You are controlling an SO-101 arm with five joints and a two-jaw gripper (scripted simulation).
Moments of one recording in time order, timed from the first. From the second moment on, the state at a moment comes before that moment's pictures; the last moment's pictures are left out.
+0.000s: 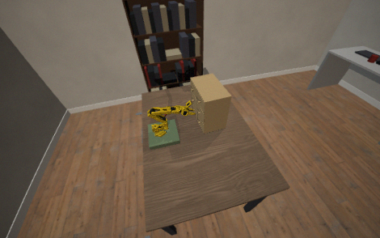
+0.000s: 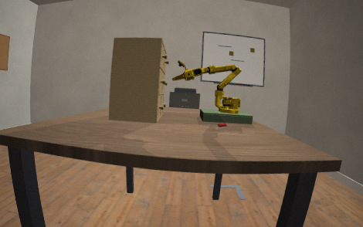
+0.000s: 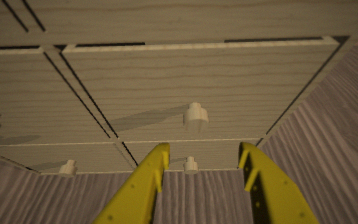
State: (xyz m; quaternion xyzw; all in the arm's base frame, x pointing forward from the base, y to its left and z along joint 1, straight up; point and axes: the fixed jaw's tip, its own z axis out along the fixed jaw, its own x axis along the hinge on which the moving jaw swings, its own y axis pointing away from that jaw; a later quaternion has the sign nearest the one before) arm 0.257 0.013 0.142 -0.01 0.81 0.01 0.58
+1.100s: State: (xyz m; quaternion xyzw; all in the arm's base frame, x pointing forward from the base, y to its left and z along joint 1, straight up) arm 0.256 0.013 0.140 -0.01 0.81 0.01 0.58
